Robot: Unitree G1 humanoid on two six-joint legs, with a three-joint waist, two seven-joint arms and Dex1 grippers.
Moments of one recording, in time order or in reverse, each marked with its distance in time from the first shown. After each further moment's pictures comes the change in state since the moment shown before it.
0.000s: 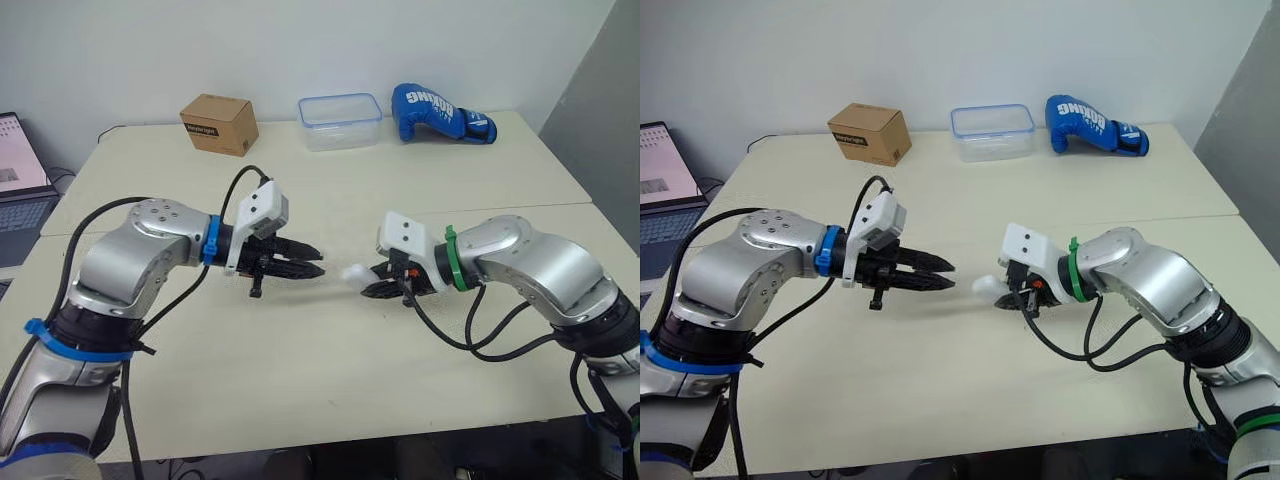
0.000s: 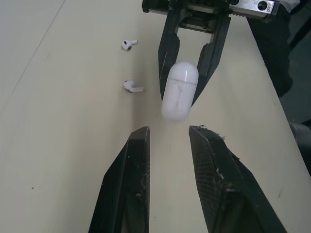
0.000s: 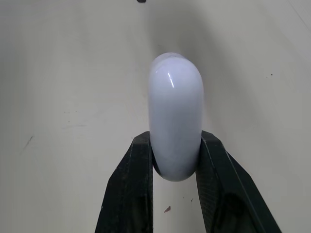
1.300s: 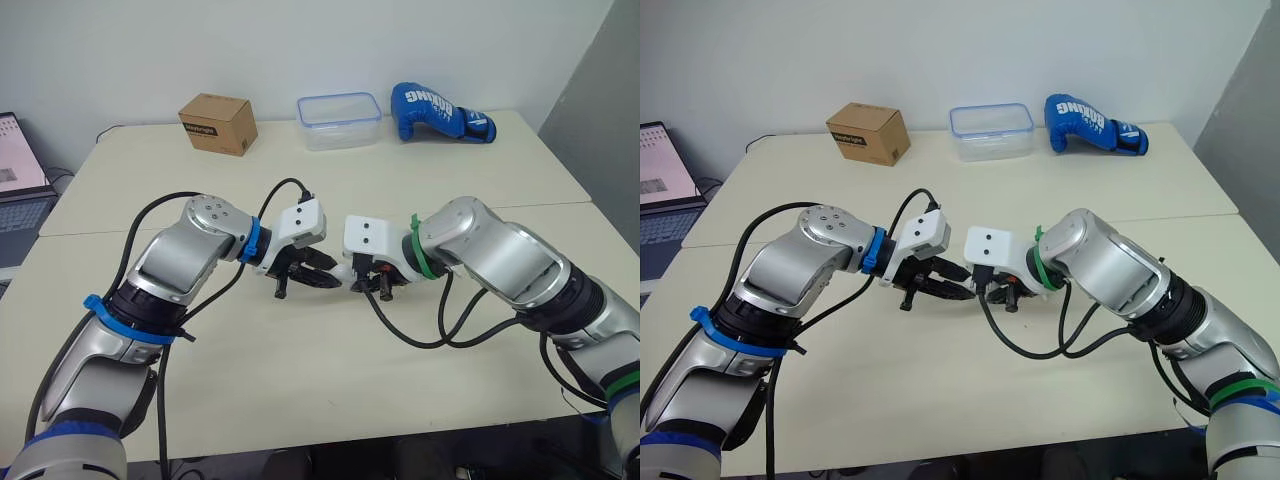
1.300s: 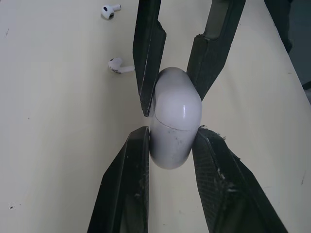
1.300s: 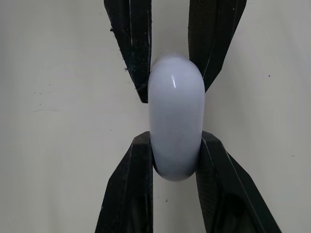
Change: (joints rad) left arm -0.098 -0.110 -0.149 0.119 0.212 -0.035 -0.061; right arm -0.190 0.106 0.185 0.057 -0.240 0.123 0.082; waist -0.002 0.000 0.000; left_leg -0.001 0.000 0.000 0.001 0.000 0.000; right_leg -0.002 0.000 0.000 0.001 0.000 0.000
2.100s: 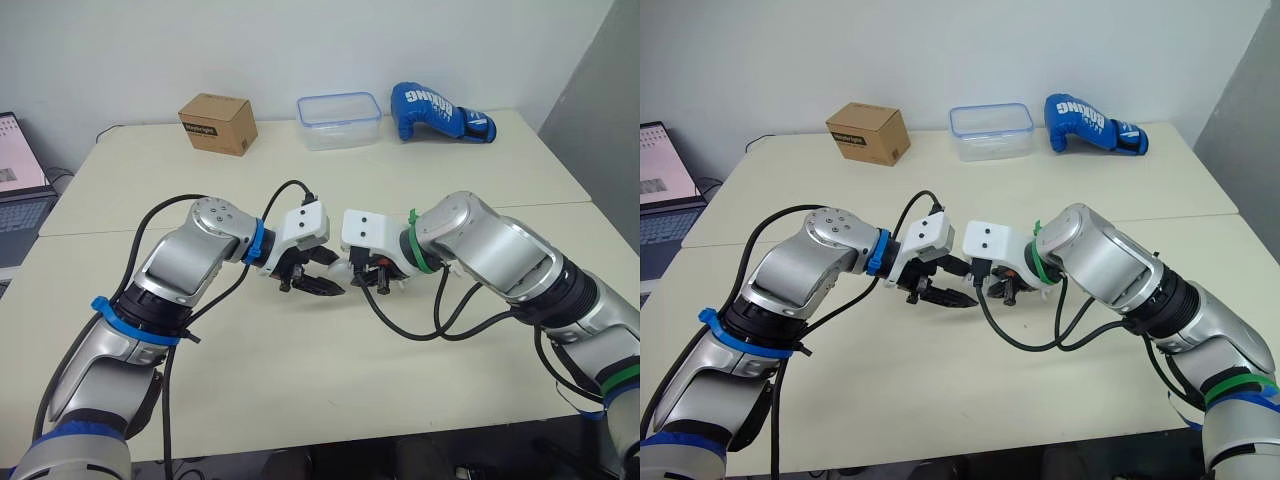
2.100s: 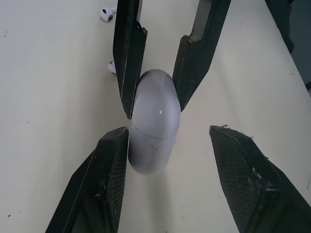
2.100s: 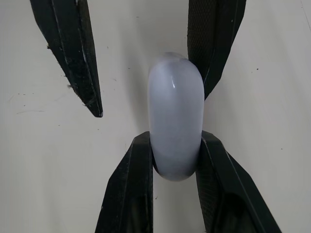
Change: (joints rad) left arm 0.008 -0.023 0.002 0.006 0.018 -0.030 0.000; right arm -0.021 0.018 0.004 0.039 -0.019 0.017 -0.004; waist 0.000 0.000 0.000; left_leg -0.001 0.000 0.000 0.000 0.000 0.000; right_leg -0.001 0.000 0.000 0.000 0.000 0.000
